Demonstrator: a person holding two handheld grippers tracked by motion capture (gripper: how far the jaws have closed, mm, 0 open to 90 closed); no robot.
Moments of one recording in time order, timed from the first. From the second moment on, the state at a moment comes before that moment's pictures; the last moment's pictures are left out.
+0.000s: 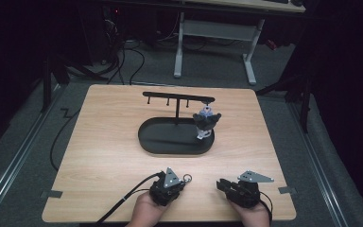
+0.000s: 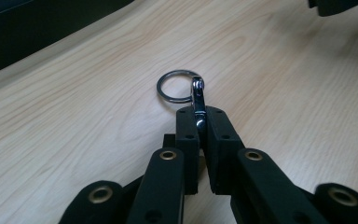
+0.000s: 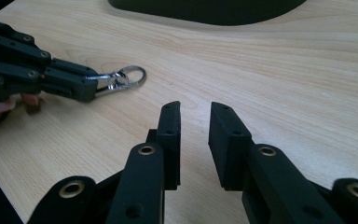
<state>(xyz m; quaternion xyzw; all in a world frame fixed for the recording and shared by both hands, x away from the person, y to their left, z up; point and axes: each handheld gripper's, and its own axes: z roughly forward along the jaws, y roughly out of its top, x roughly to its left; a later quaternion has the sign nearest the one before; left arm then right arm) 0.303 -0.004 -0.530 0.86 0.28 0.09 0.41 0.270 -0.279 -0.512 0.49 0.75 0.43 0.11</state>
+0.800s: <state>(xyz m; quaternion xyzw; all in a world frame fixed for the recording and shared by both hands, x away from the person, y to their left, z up) 0.304 -0.050 -0.530 0.88 0.23 0.05 0.42 0.271 -0.292 -0.511 0.50 0.74 0.44 0.11</state>
